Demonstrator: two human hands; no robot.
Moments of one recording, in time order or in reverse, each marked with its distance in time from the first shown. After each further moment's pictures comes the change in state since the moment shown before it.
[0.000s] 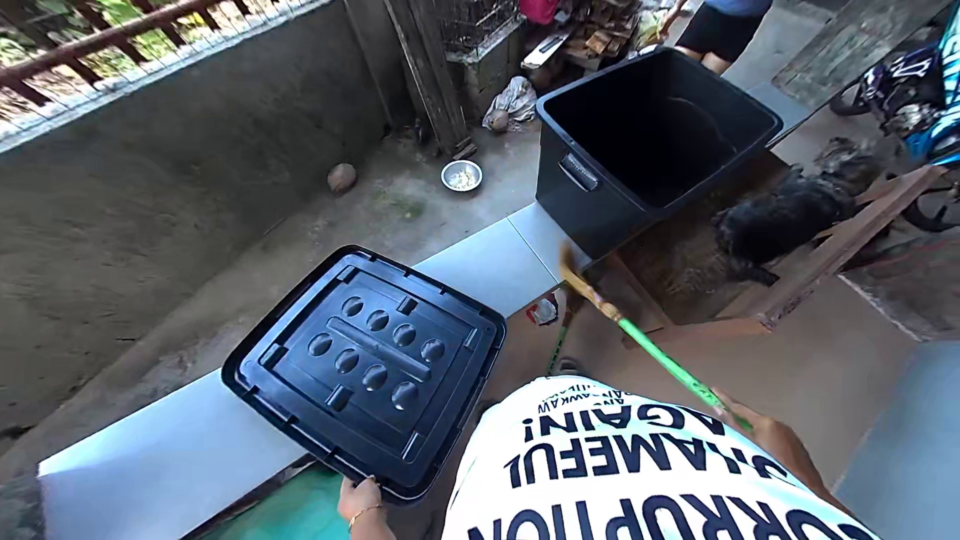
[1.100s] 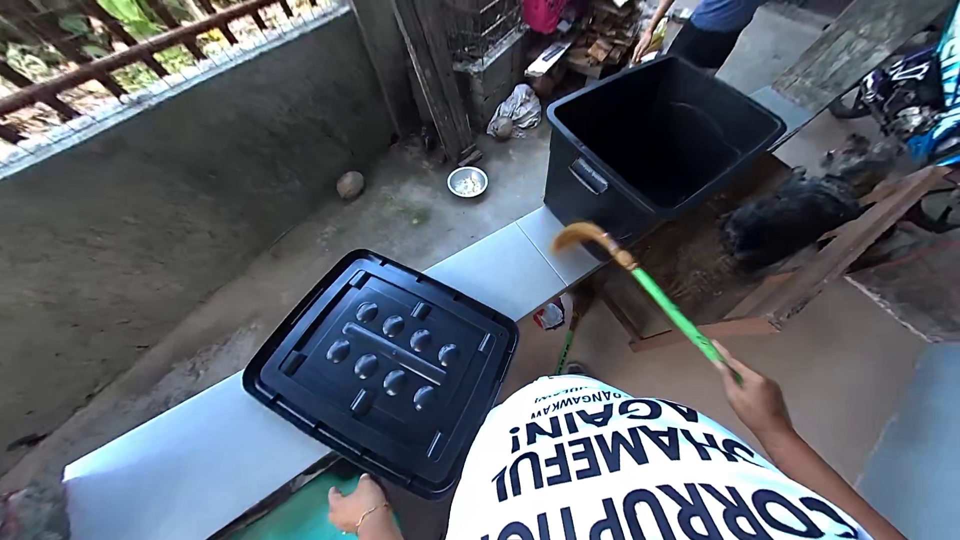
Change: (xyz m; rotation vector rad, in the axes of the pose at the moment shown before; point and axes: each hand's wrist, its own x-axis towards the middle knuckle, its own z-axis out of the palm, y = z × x) left_hand 0.016 0.020 -0.023 0.111 0.160 -0.003; right_hand 0.055 -0.005 0.031 0.128 0.258 -0.132
